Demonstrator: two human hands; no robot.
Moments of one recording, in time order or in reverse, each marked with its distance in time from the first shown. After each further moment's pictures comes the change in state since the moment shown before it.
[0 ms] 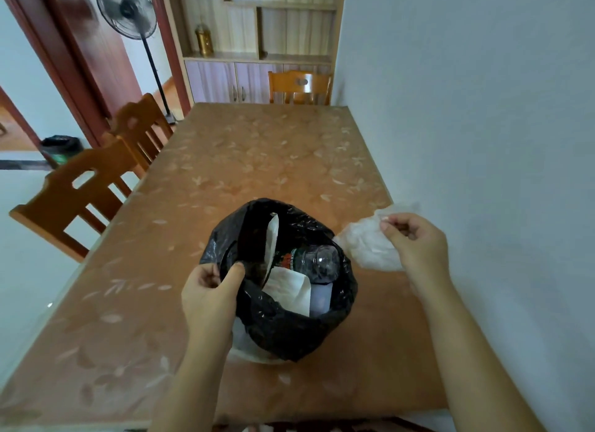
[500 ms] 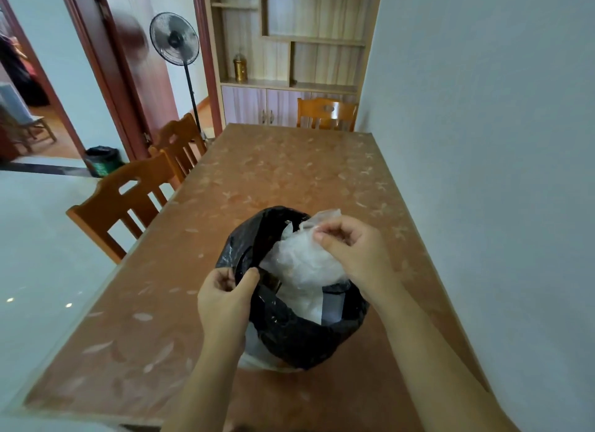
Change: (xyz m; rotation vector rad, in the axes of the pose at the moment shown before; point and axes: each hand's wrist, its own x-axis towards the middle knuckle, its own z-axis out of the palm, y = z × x) left_hand 0.004 0.018 -0.028 -0.024 0.046 0.027; right_hand -0.040 -0.087 0.086 0.093 -0.439 -0.161
